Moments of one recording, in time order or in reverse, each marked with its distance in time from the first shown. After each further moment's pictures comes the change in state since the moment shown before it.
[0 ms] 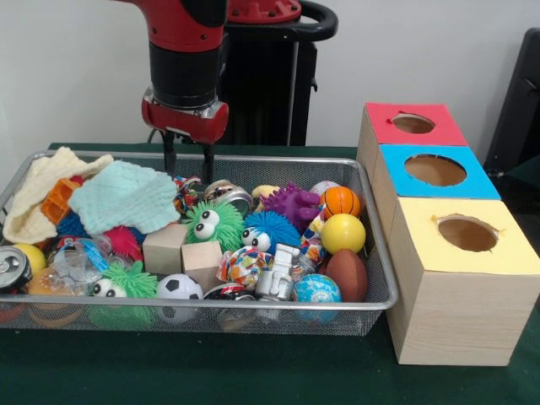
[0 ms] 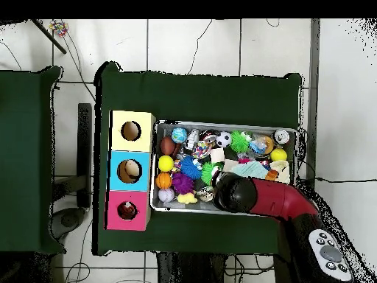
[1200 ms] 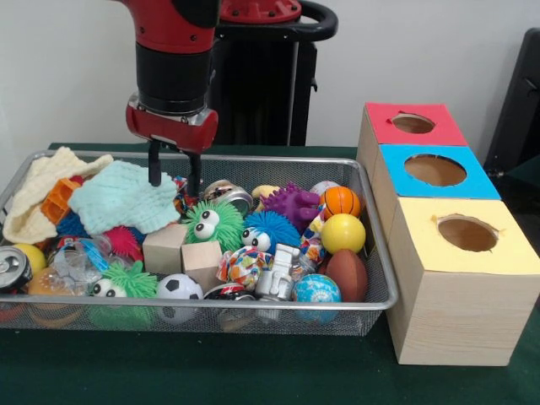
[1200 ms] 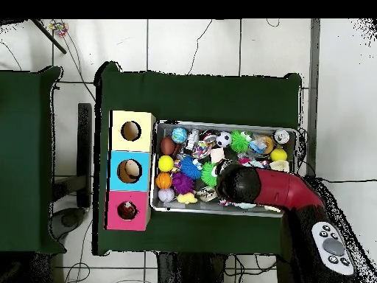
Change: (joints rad) arm 0.011 0.012 -0.003 -0.081 -0.006 0.000 0.000
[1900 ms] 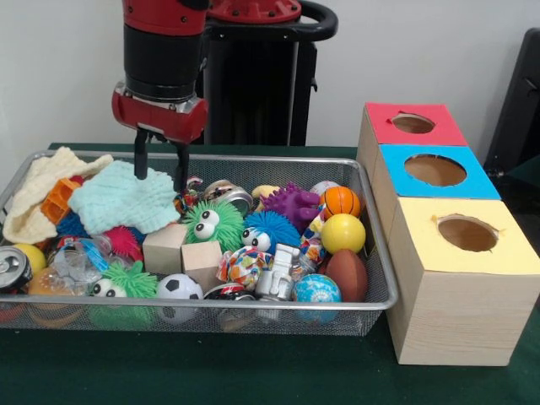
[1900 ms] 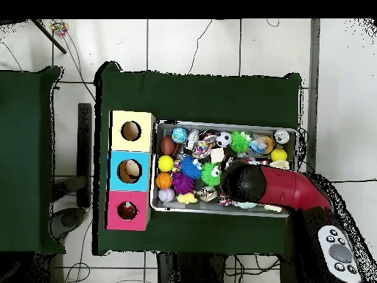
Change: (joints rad) arm 0.002 -0.035 -0.007 -0.016 0.000 0.000 0.000
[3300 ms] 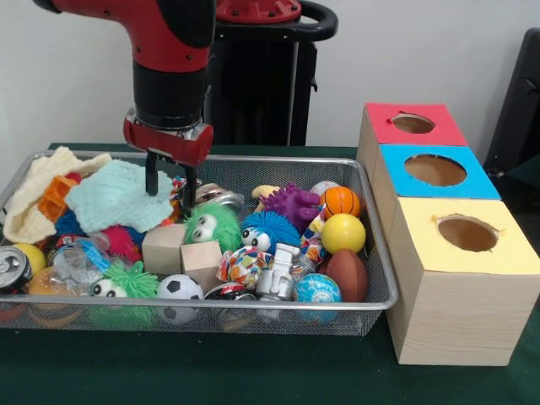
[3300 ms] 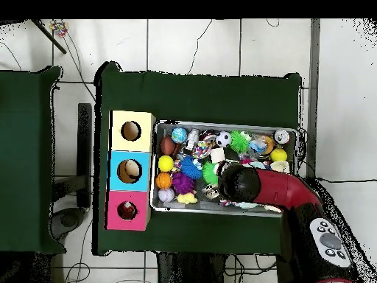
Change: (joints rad) arm 0.003 0.076 -0.014 -0.006 -0.001 -0.010 0.000
